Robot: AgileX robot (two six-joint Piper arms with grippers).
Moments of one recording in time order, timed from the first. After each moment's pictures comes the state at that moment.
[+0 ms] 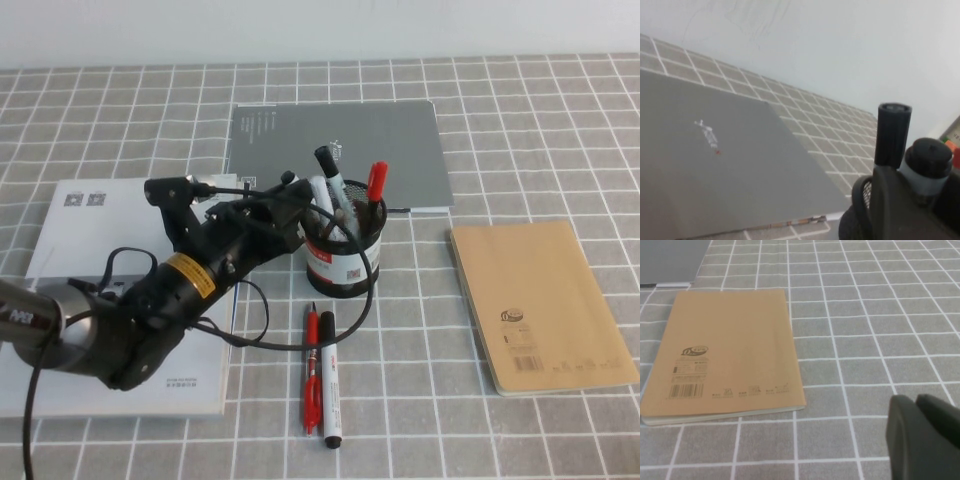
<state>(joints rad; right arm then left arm) 0.01 -0.01 0.03 -0.06 0.38 0.11 -0.41 1.98 -0.80 0.41 -1.13 -0.68</state>
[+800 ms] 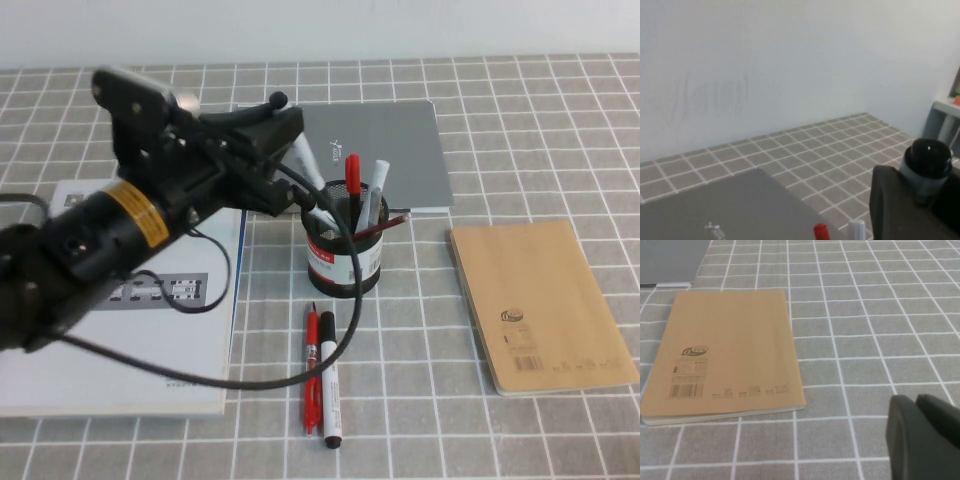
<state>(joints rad) 0.01 -0.01 0.03 -0.06 0.38 0.11 -0.41 1.53 -0.80 0.61 -0.76 -0.58</state>
